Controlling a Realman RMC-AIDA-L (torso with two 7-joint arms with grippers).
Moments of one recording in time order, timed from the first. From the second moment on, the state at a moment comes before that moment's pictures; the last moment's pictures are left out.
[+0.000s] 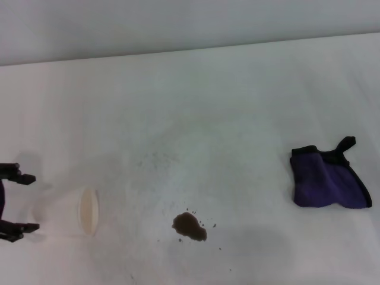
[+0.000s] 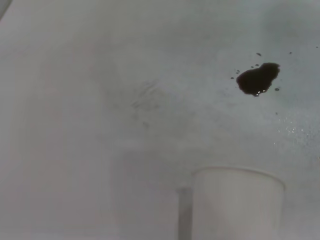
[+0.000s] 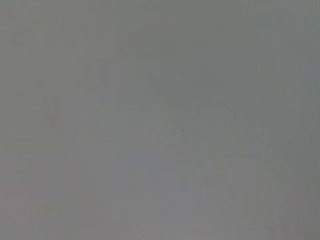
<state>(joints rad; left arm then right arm) -0.42 -2.05 0.90 1.23 -0.68 -1.72 1.87 0.29 2.01 -0.24 0.03 2.11 1.35 -2.79</state>
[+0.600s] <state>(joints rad) -0.47 -2.07 0.94 1.06 -0.67 -1.60 1.95 0.30 2.01 -0.24 0.02 2.11 1.35 -2.79</state>
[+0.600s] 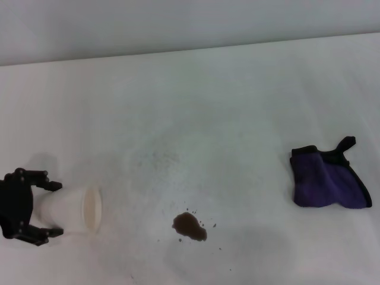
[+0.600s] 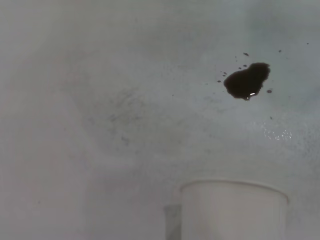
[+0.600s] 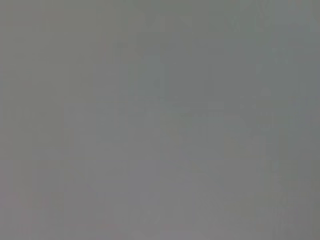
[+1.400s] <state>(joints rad) -0.47 -2.08 0.90 0.95 -1.13 -1.43 2.03 0.32 2.01 -0.24 -0.02 2.10 1.36 -2.79</state>
